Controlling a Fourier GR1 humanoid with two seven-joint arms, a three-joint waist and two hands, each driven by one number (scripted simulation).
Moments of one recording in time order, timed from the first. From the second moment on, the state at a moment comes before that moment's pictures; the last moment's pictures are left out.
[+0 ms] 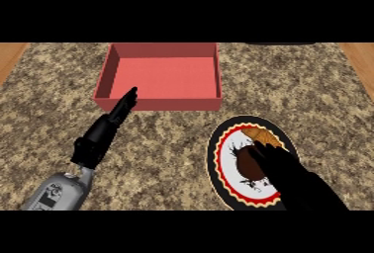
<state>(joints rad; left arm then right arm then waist) -0.24 0.35 -0.36 -1.52 0.14 0.10 0.05 0.04 -0.49 0.52 -2.18 0.71 0.34 0.57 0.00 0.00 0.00</state>
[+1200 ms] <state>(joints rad) -0.21 0.21 -0.22 -1.54 -0.01 -0.04 0.08 0.01 -0.30 0.47 -1.89 0.91 0.36 0.40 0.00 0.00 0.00</state>
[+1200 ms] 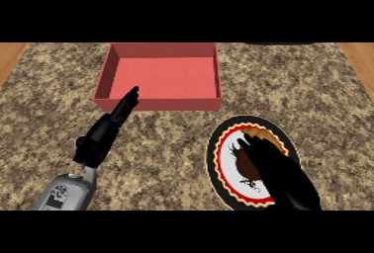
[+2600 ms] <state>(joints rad) -0.21 0.12 -0.12 -1.53 -0.10 -0.13 0.09 -0.05 -0.20 0.41 -1.59 1.10 0.29 0.24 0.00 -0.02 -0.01</state>
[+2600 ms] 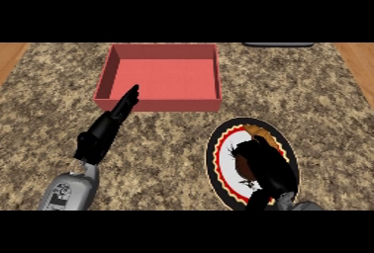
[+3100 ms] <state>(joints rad) -0.18 0.11 -0.13 -1.57 -0.11 -0.15 0.10 -0.13 -0.11 0.49 -1.54 1.21 0.22 0.30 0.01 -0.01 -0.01</state>
